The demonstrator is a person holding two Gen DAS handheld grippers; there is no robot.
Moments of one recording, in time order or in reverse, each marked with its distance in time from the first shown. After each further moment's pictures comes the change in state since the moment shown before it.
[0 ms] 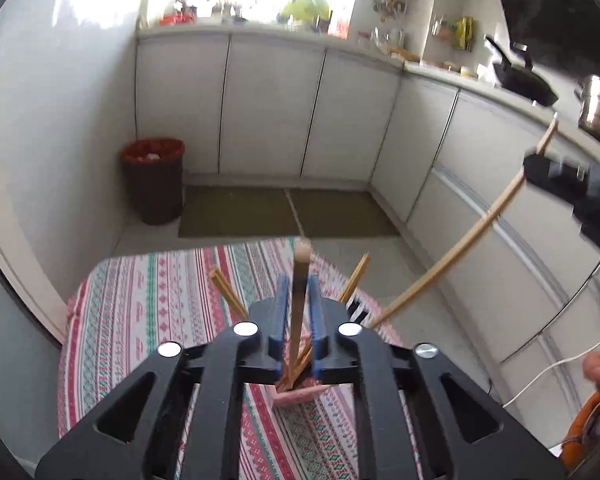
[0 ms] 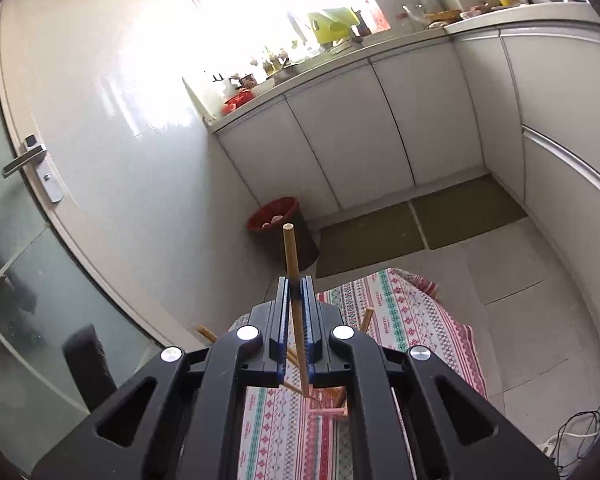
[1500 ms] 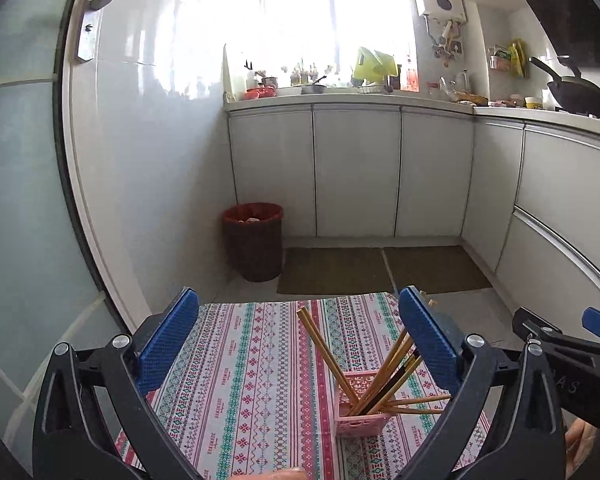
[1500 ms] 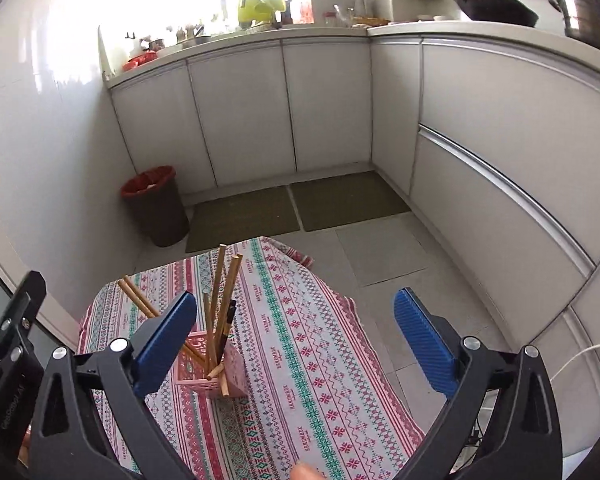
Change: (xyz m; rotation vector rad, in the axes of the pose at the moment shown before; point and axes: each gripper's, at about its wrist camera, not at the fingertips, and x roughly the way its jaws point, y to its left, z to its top) left arm -0.057 -0.038 -0.009 0.008 -0.266 0.404; right arm 0.017 -0.019 -0.061 -0.092 0.019 -0.509
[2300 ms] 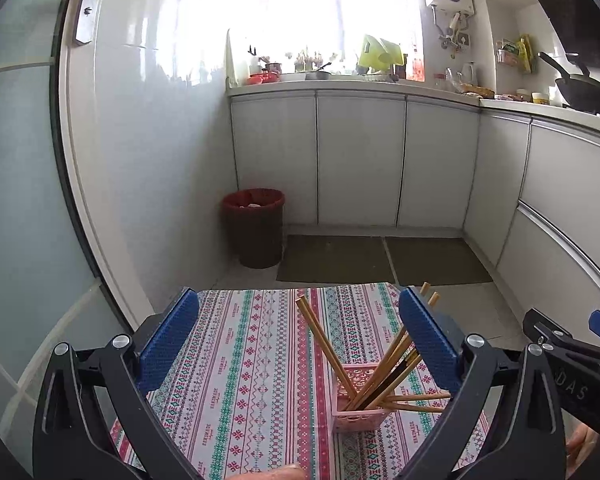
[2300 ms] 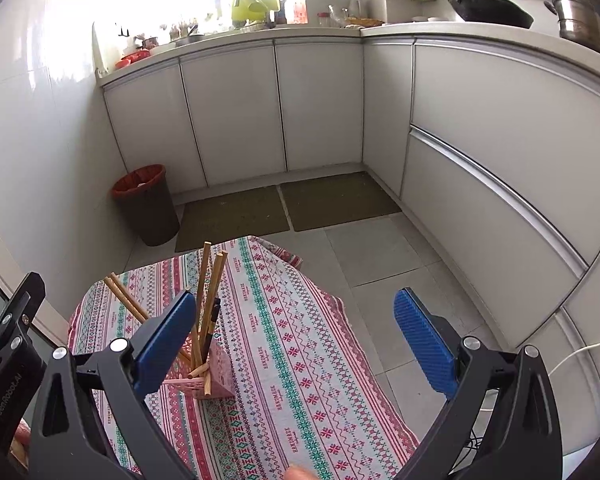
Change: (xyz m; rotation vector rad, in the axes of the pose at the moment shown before) left arm 0.013 -0.003 -0.003 -0.018 0.047 0.005; right arm 0.006 -0.003 -0.005 -0.013 0.003 -0.023
